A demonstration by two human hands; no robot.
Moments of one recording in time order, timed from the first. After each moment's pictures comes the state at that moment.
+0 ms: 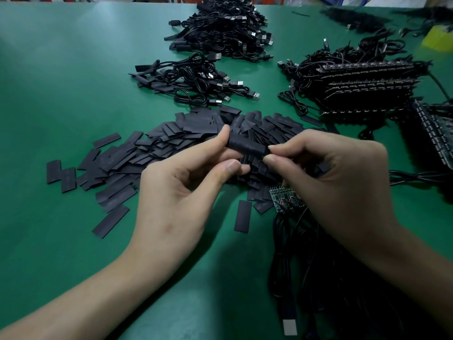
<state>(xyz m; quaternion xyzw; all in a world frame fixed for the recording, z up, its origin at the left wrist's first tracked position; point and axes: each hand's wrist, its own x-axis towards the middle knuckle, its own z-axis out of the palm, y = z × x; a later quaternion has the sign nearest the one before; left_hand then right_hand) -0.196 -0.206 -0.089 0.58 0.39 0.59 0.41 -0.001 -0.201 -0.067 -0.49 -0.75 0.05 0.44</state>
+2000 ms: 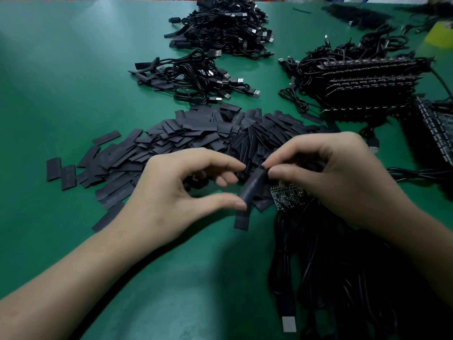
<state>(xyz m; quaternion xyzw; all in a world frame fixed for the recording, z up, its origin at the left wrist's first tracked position) -0.229 -0.187 -0.087 0.80 0.38 0.39 0.27 0.020 -0.183 -0.066 -0.44 -0.78 0.26 0.35</state>
